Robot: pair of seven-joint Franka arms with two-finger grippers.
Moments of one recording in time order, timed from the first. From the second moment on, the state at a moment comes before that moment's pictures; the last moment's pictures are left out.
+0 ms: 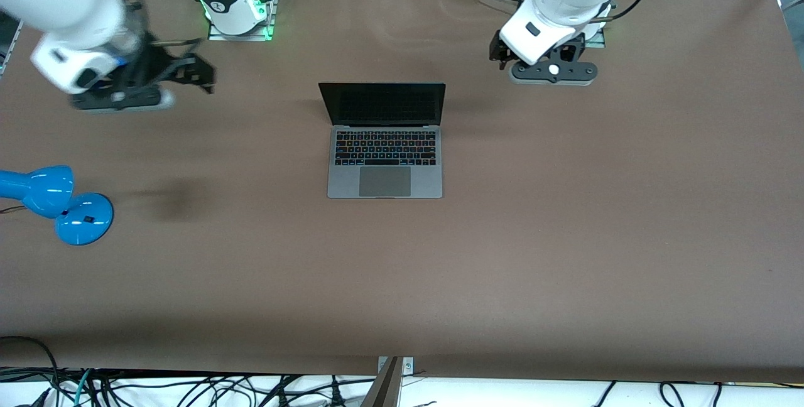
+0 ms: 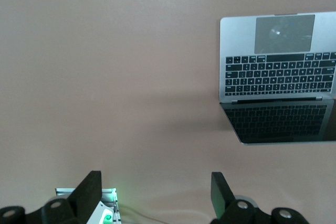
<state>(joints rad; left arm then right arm) -0.06 0.05 -0.51 -1.65 -0.07 1.50 -0.55 0.02 0.01 0.33 -1.65 0.02 1.54 0.25</state>
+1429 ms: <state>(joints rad) -0.07 0.07 -0.72 -1.90 -0.28 1.71 -0.77 0.24 0.27 0.46 -1.65 0.07 1.67 0.55</state>
